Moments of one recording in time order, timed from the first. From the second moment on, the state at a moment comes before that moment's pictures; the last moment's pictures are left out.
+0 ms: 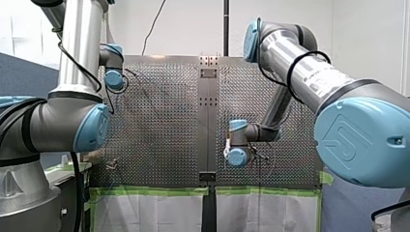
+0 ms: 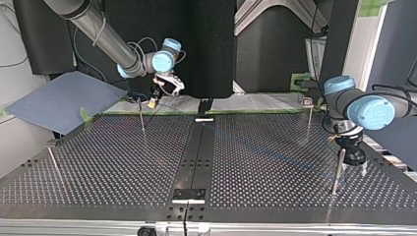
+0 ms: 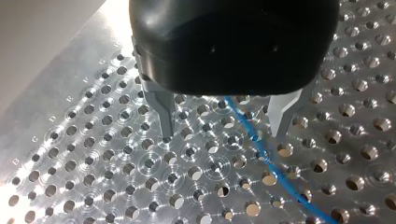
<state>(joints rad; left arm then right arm) 0.20 -1.78 -1.69 -2.75 -1.70 -2.18 2.19 -0.61 1.49 -0.73 2.18 1.69</state>
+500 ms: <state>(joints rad) 0.20 -1.78 -1.69 -2.75 -1.70 -2.18 2.18 -0.51 1.62 -0.87 2.19 1.70</state>
